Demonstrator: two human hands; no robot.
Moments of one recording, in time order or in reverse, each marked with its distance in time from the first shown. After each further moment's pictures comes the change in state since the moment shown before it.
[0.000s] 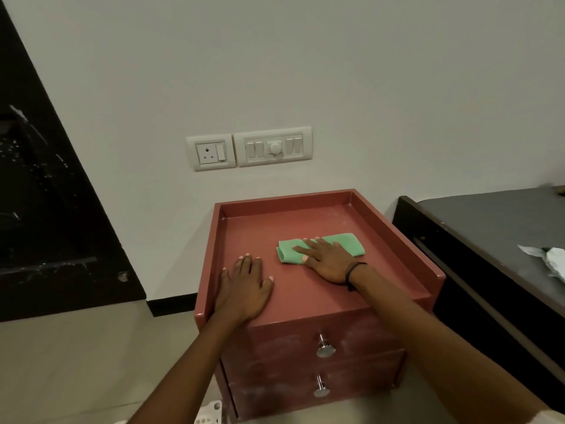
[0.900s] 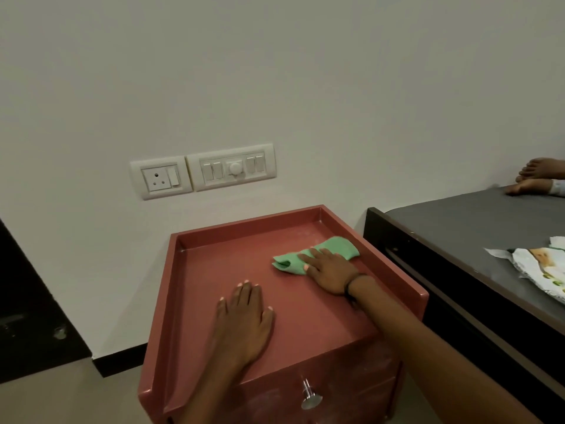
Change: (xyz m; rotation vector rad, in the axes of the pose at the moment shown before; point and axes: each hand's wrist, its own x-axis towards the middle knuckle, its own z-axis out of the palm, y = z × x) left_hand 0.028 0.046 0.014 -0.034 -0.009 0.120; right_hand 0.015 0.071 -0.008 -0.024 0.110 0.179
